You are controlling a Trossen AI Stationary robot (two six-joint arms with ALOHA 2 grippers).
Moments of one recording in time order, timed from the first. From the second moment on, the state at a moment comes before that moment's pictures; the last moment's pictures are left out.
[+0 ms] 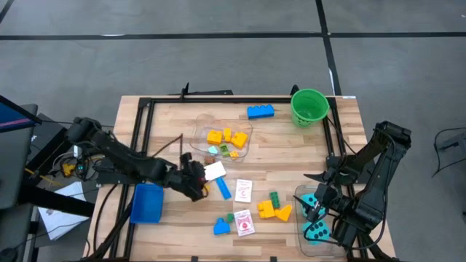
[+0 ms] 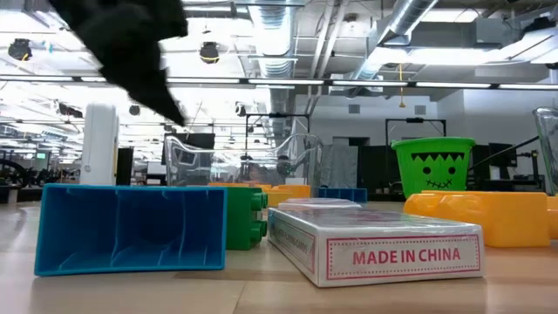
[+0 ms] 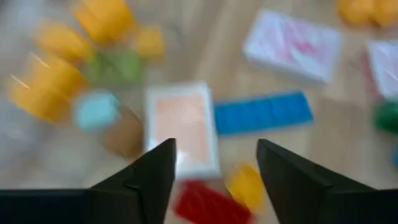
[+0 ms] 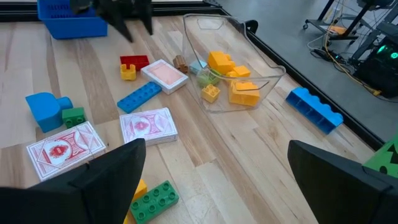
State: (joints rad) left arm -0.41 1.36 0.76 -0.38 -0.53 -0.55; right arm 1.07 1.48 1.21 -1.45 1.10 1.56
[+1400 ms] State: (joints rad) left arm -0.47 1.37 0.60 -0.40 -0.20 -0.69; right arm 1.09 1.48 1.21 -1.44 1.07 1.56
